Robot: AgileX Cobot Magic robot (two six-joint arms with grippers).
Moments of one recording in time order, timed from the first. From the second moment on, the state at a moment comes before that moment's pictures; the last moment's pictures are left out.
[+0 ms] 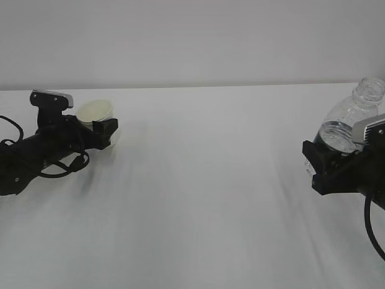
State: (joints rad) left arm -0.14 2.25 -0.97 0.32 -0.97 -0.23; right arm 0.14 1.68 -0.30 -0.18 -1.03 -0.06
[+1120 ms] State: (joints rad) left arm -0.14 1.97 -0.82 0.89 -0.98 -0.49; right arm 0.14 1.68 -0.31 -0.22 -1.01 -0.06
